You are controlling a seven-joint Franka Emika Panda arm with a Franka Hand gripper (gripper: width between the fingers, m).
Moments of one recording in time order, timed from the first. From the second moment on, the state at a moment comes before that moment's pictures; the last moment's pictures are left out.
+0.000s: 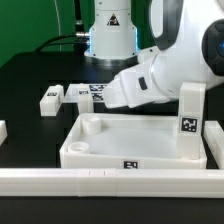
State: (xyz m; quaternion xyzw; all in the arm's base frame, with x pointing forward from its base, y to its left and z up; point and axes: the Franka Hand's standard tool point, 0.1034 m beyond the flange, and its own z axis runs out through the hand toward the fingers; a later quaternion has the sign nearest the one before) arm 0.406 0.036 0.031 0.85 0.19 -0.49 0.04
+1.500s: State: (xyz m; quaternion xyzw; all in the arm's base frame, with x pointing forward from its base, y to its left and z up) arm 0.482 -0.015 0.124 0.96 0.16 -0.22 0.01
